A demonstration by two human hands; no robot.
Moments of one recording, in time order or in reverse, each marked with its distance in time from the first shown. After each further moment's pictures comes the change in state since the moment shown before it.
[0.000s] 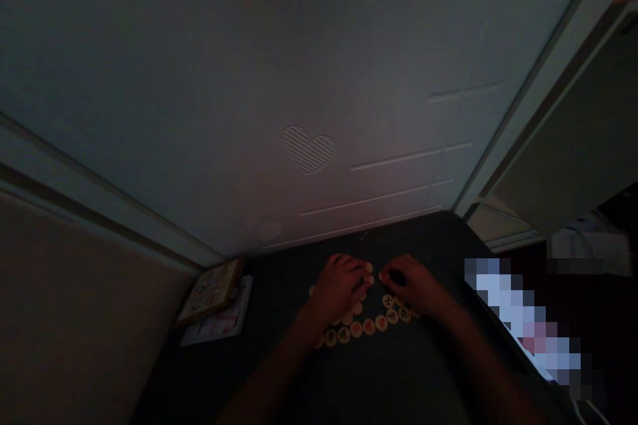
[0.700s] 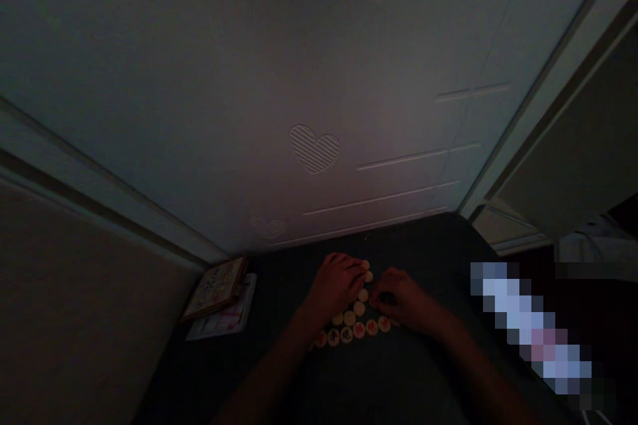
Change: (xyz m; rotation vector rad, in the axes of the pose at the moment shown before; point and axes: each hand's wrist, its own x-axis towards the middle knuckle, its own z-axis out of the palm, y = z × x) left_hand -0.006 -0.008 -0.004 0.014 0.038 -0.058; right_hand -0.007 -0.027 0.018 0.066 -0.158 -0.131
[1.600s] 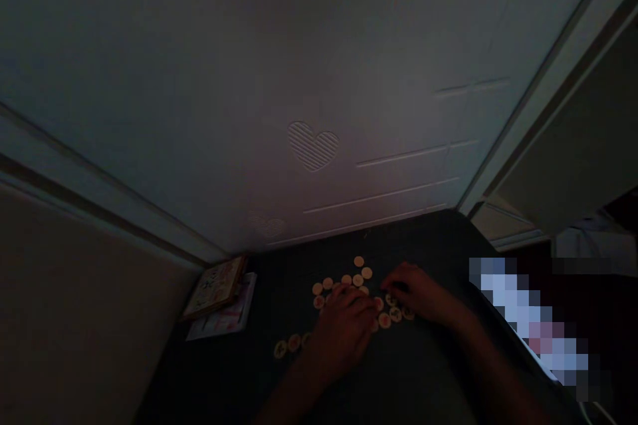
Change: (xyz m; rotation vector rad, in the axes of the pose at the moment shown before) left_hand -0.054 0.055 0.004 -0.126 -0.043 0.047; right_hand -0.009 0.017 -0.020 0.008 -0.032 0.108
